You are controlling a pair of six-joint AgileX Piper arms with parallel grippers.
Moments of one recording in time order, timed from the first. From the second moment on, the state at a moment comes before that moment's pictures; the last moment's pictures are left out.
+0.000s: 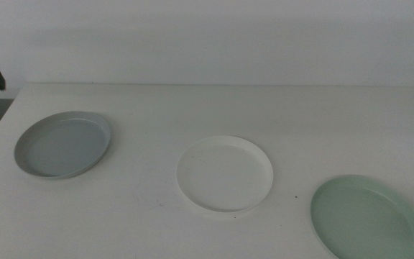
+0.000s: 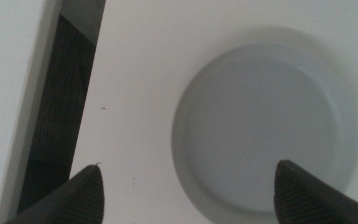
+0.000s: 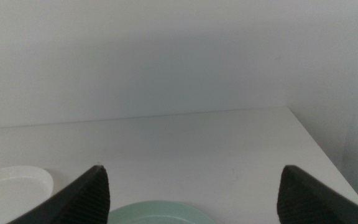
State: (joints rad) left arm 0.33 1.94 -1.82 -0.20 1.22 0.16; right arm 0.01 0.00 0.00 -0.01 0.14 0.10
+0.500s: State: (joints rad) left arm 0.34 2.22 -1.92 -0.19 1.22 0.26; right arm 0.01 0.00 0.00 -0.01 0.14 0.10
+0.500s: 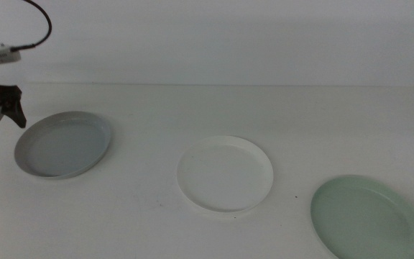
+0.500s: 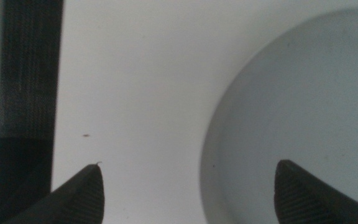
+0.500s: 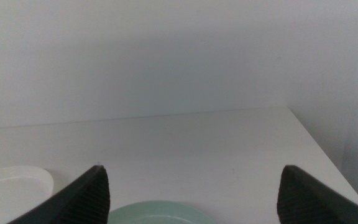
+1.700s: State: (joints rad) left arm 0.31 2.32 -1.91 -0.24 1.21 0.34; right arm 0.01 0.00 0.00 -0.01 0.14 0.10
